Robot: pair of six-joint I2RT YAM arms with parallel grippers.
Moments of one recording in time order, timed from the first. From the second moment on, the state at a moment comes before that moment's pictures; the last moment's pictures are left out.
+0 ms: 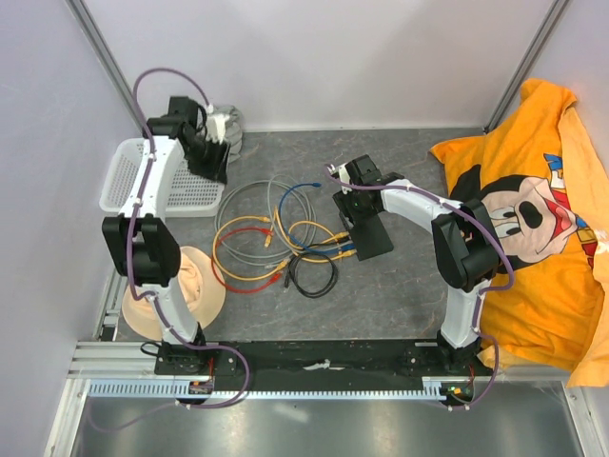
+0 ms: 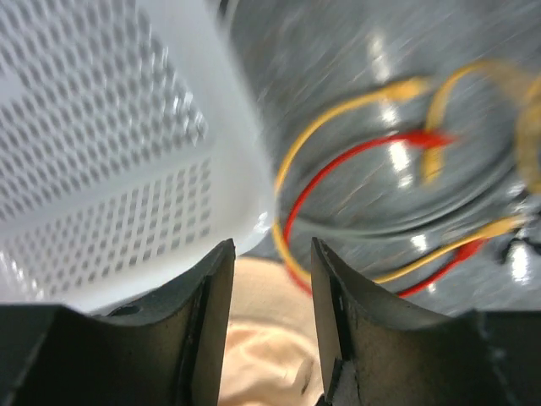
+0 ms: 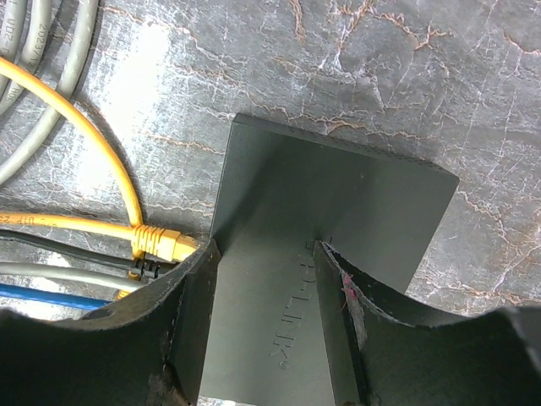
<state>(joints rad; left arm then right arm) -0.02 1.90 1.84 -1.15 0.19 0.31 0.48 1.93 1.37 -0.52 -0.02 -0.07</state>
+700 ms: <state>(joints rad) -0.33 2.05 1.78 -0.59 0.97 -0.08 0.49 1.87 1.33 -0.64 -0.01 -0.13</state>
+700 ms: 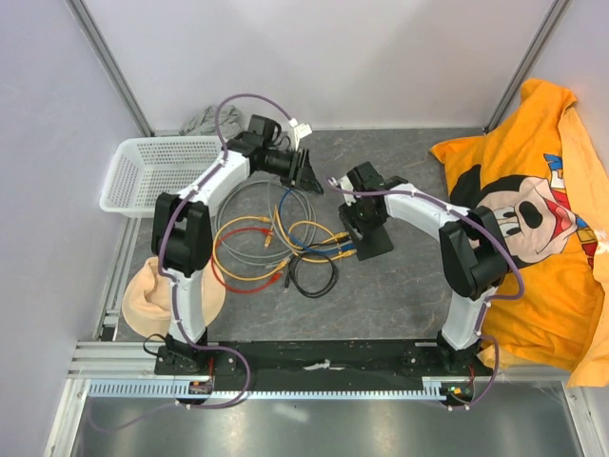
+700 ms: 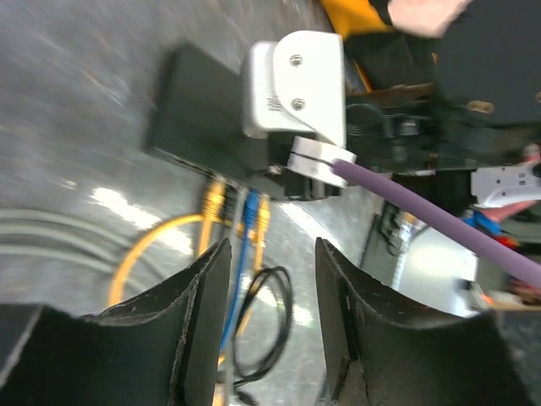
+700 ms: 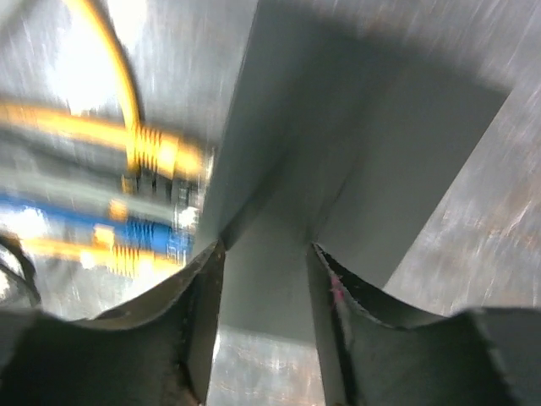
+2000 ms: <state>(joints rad) -0.50 2.40 1.85 -0.53 0.89 -0.17 0.33 1.81 1.23 -0.65 -0.28 -0.12</state>
